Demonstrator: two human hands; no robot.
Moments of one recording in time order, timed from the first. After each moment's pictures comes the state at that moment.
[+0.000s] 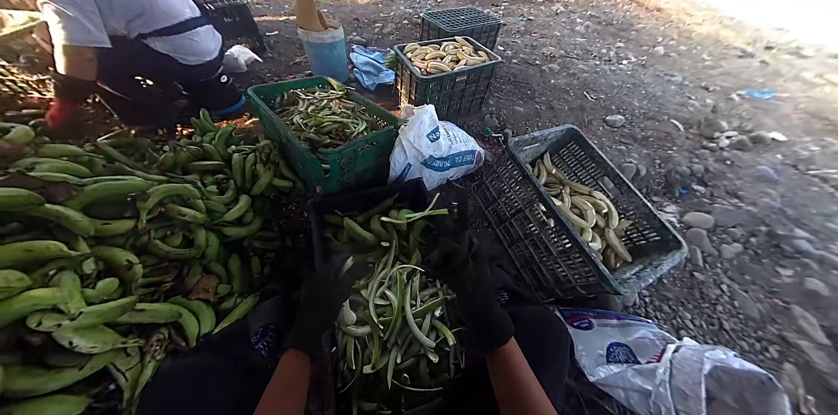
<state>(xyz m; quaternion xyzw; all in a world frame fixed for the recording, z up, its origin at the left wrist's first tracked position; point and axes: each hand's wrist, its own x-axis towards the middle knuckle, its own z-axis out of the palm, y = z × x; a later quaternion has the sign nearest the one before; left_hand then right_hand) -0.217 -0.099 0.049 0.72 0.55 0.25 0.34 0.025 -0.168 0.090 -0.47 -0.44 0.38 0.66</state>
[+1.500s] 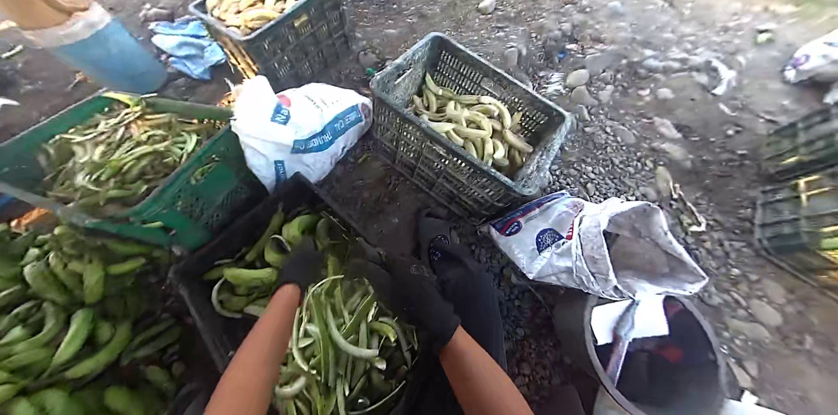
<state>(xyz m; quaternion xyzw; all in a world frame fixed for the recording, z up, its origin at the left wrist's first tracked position) -0.006 0.004 -0.021 0.79 0.52 -0.21 0.23 0.115 -0.212 0.071 -0.75 -0.35 0.43 0.36</state>
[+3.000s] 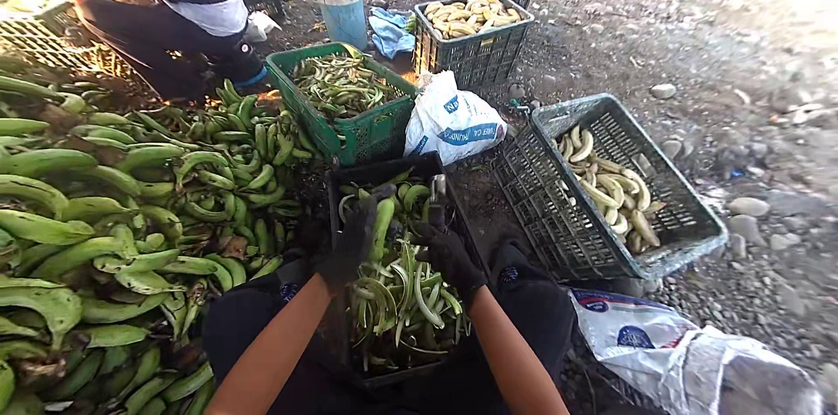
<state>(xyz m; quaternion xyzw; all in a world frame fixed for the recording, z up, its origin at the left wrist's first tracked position) -0.172 -0.083 0.081 0.67 0.41 0.34 0.51 0.017 -0.136 0.027 -0.55 -0.24 0.64 0.49</state>
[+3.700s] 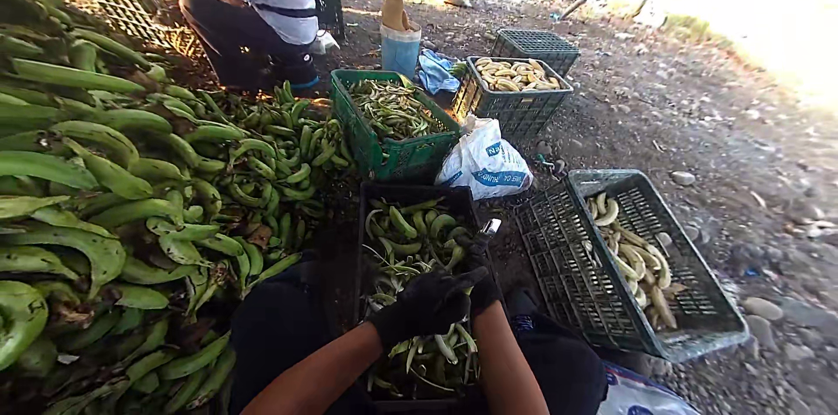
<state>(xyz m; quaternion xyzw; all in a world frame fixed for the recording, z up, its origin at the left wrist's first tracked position) -0.167 -0.149 0.069 0.85 0.22 0.40 0.27 -0.003 -0.098 0.028 -0.55 -0.17 0.52 0.63</state>
